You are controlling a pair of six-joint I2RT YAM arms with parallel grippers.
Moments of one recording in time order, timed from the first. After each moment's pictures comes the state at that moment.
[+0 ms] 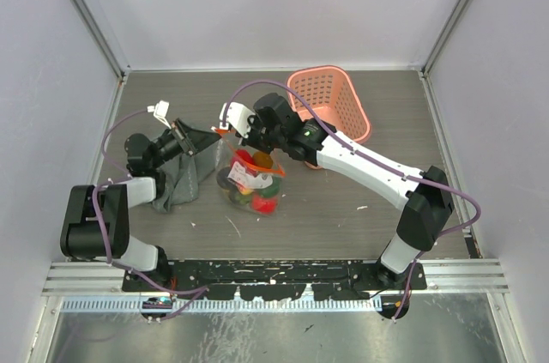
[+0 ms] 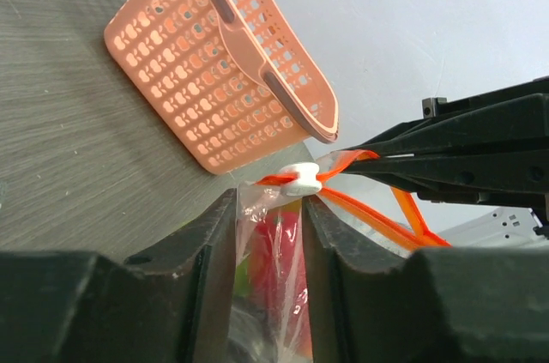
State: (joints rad) left arm 0.02 1.47 0.49 1.15 0.96 -1.06; right arm 0.88 1.64 1.50 -0.45 -0.03 -0.50
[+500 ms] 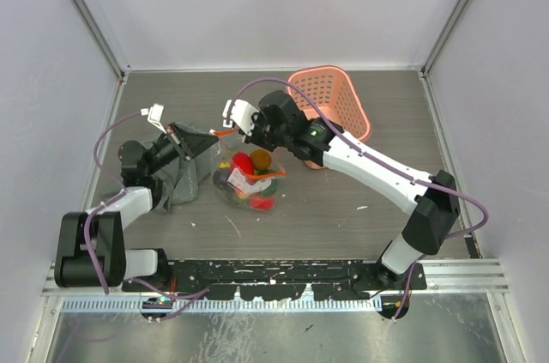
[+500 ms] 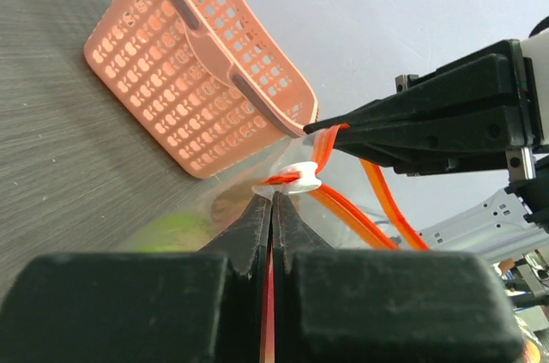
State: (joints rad) left arm 0.01 1.32 0.44 1.12 0.95 -1.06; right arm 0.87 1.61 1.49 -0.46 -0.02 -0.51
